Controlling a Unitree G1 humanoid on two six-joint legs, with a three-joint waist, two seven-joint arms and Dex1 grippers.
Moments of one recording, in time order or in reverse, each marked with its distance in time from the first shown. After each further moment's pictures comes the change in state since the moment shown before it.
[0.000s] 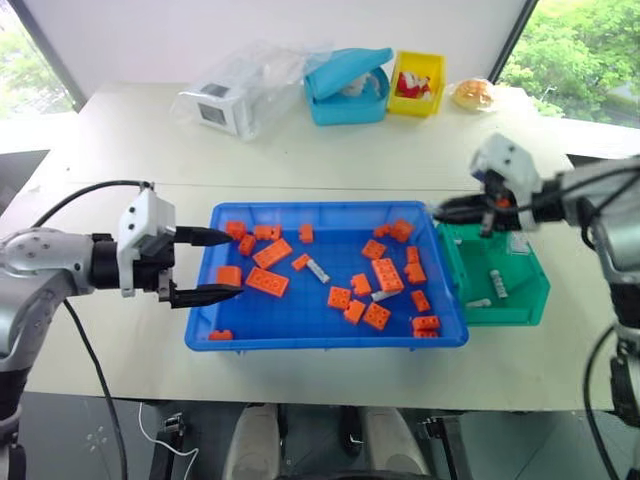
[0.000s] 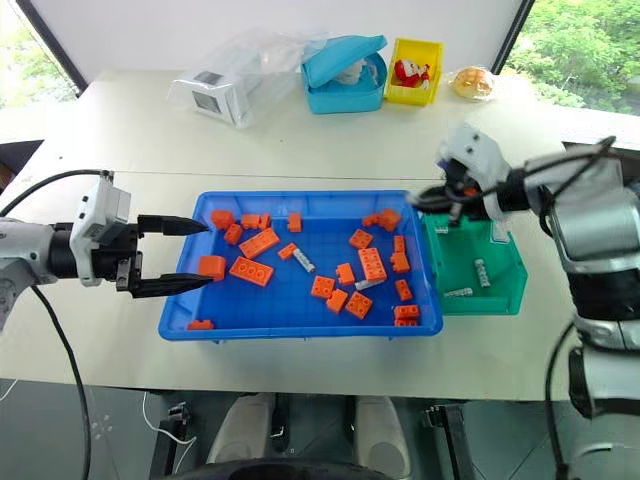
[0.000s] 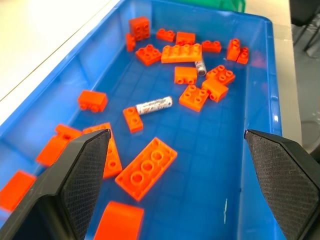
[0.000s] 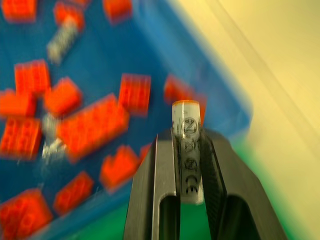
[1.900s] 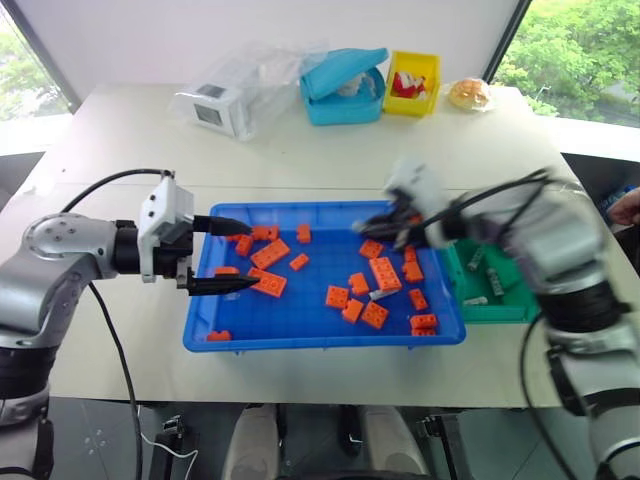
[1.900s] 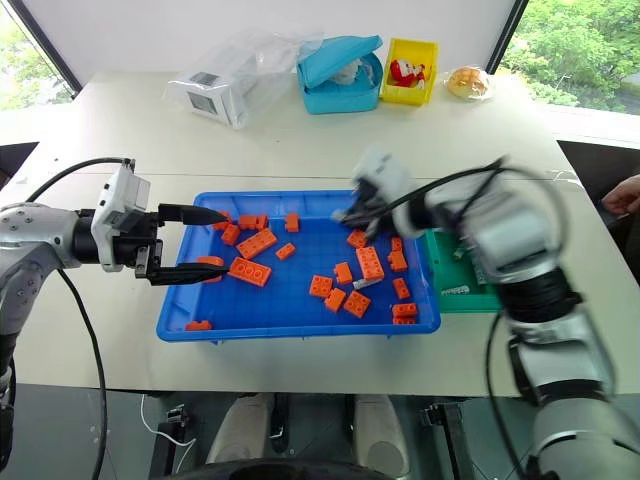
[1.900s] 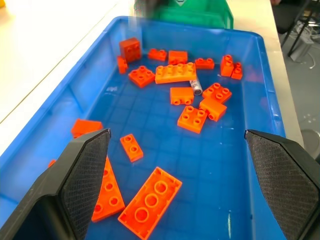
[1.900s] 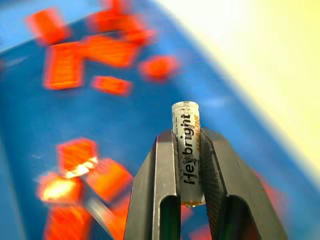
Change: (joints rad) left arm -0.116 -0.070 -0.086 0.075 0.051 -0.028 -0.034; right arm -0.208 0.096 0.043 -0.132 0.196 0.283 -0.225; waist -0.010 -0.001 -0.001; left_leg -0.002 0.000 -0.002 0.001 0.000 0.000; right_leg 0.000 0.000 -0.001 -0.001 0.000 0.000
